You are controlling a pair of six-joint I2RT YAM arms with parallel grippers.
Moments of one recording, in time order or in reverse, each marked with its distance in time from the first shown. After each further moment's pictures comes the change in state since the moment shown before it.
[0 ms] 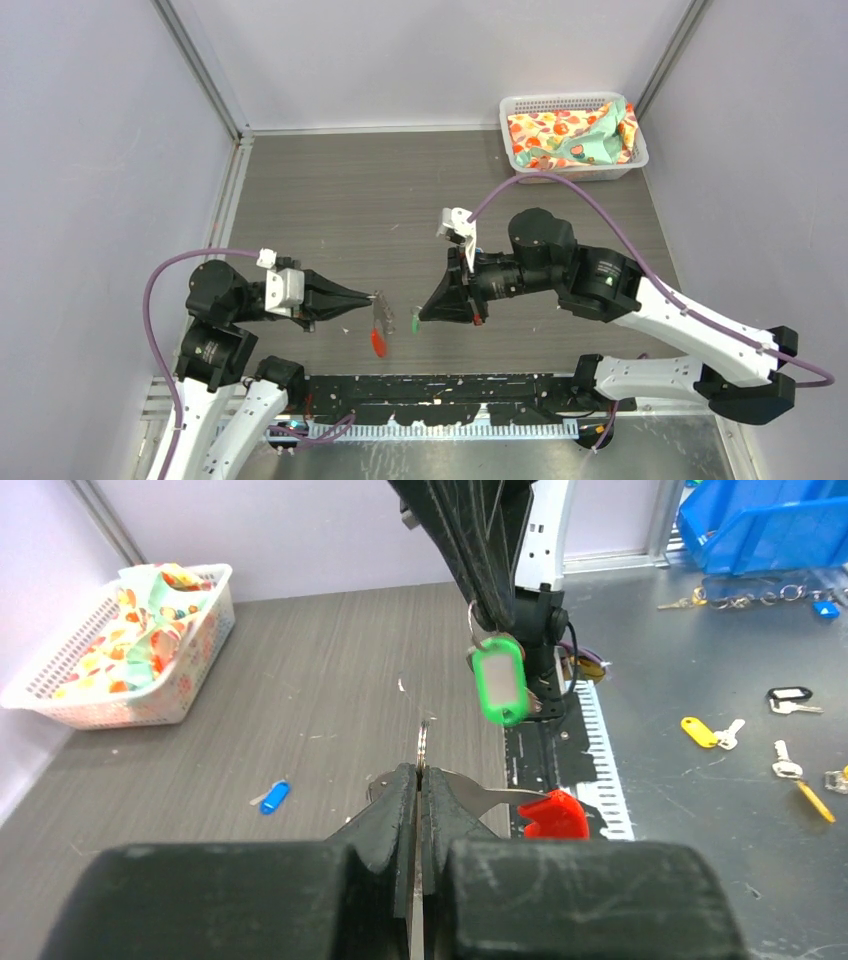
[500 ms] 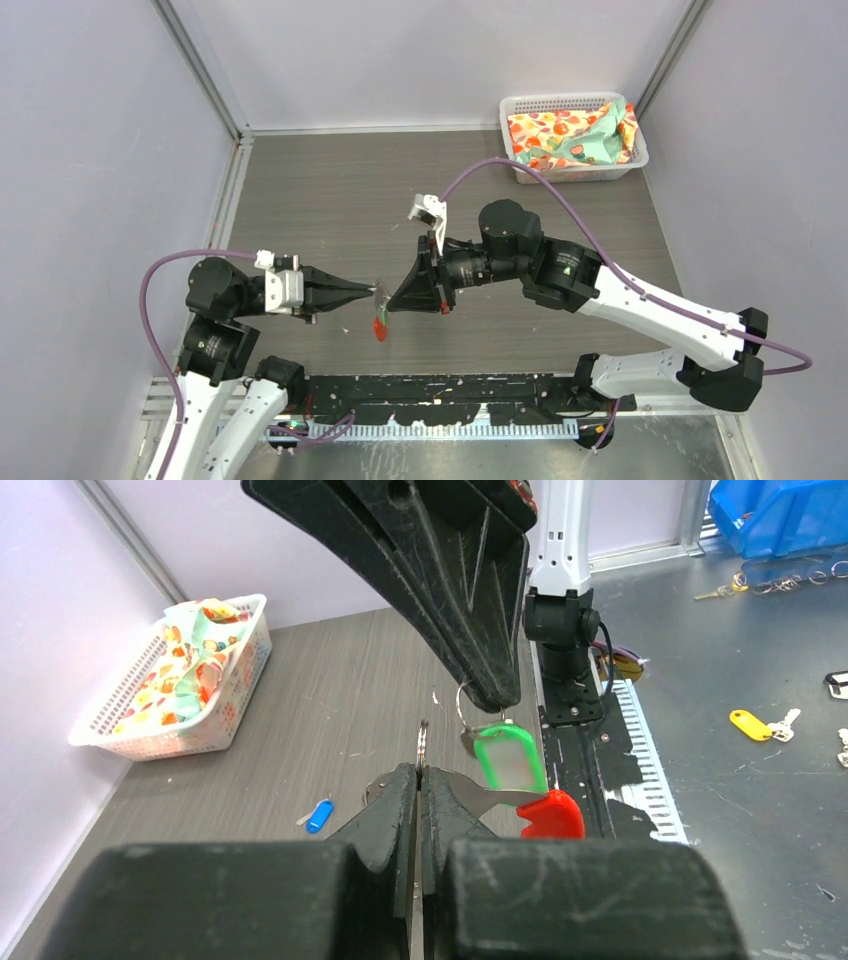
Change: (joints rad) left arm 0.000 0.028 0.000 0.105 -0.001 0.058; right arm 0.000 0.138 0.002 0.238 -0.050 0.172
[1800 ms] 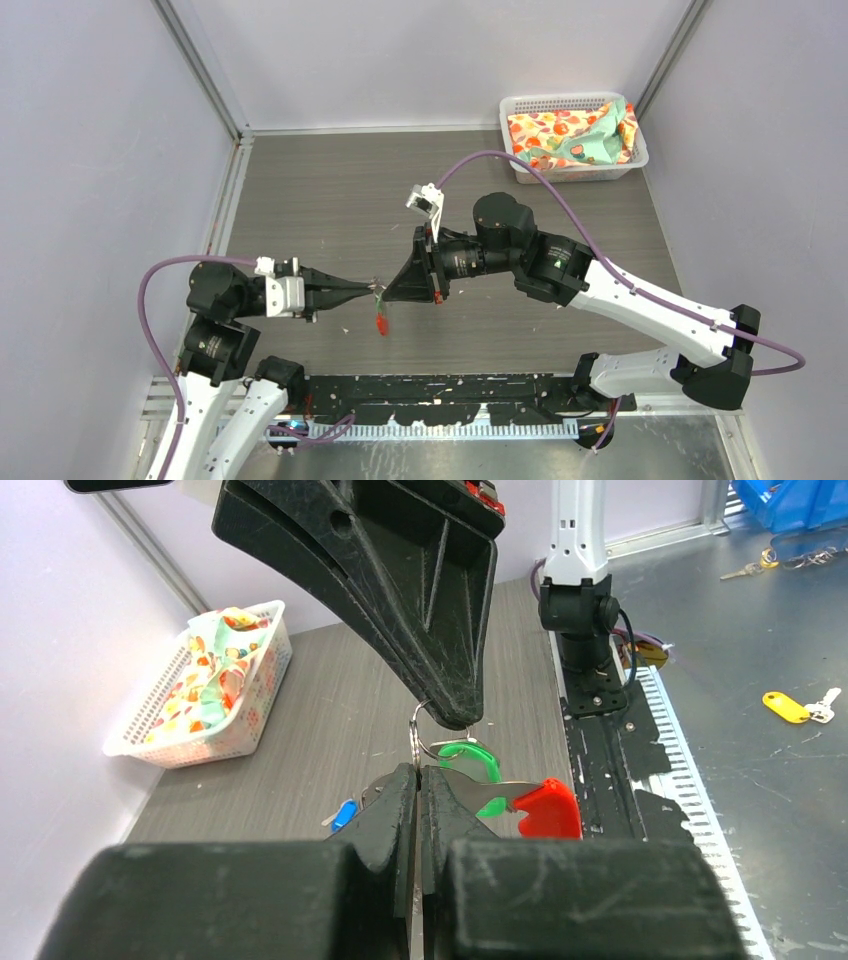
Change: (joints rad) left arm 0.000 -0.005 -0.010 0.002 0.003 0.067; right arm -0.048 0.043 0.004 0.042 0.000 0.093
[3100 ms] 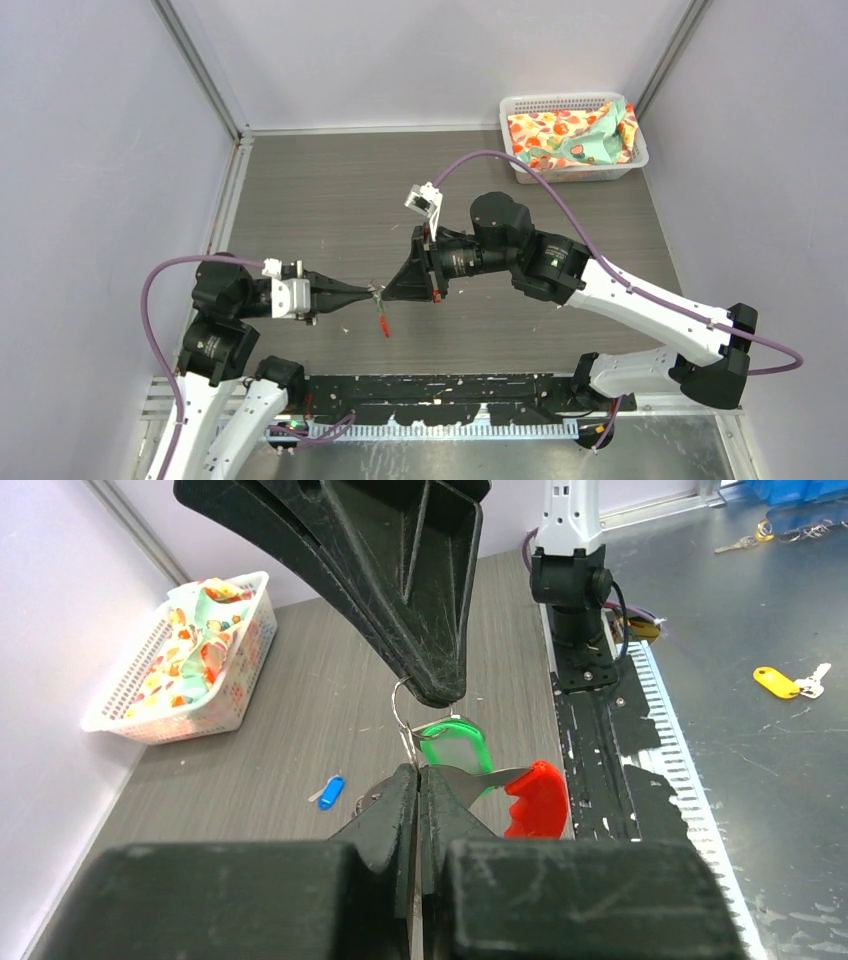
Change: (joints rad) left arm 0.000 -0.001 0.007 -0.140 0.003 0.110; right arm -0.006 0.011 -0.003 0.000 0.000 0.018
